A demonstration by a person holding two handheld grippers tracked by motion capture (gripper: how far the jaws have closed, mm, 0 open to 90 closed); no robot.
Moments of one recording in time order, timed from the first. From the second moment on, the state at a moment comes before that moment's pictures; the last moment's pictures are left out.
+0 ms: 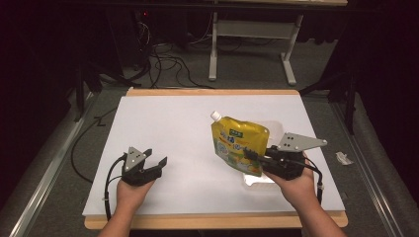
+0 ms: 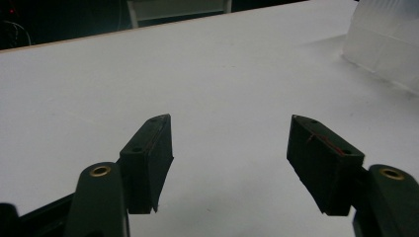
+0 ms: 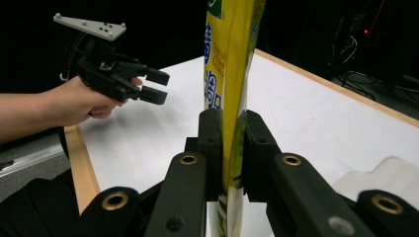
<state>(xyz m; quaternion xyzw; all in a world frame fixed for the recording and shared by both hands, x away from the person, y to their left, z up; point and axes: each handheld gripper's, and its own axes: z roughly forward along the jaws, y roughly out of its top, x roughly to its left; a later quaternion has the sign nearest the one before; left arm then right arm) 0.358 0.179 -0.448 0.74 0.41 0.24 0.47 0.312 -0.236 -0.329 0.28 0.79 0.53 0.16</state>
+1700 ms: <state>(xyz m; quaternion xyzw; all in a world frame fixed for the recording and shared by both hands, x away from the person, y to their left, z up) 0.351 0.183 -0.451 0.74 0.43 0.25 0.46 0.396 -0.319 -0.356 0.33 0.79 0.50 0.14</state>
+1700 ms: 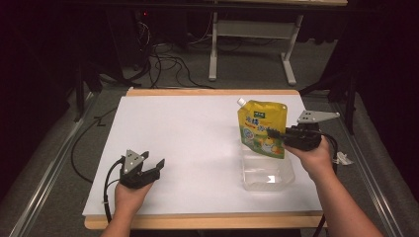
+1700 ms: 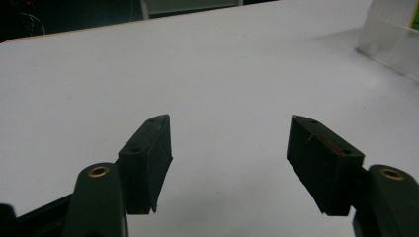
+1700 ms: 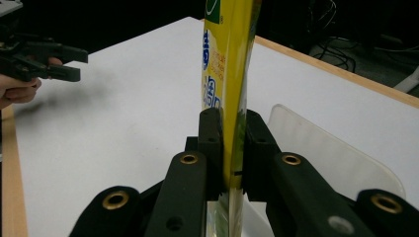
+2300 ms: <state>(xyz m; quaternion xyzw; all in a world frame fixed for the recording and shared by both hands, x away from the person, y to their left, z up) 0.350 0.183 -0.452 0.74 0.43 0.25 0.46 0.405 -0.327 -0.378 0.35 0.79 0.49 0.14</state>
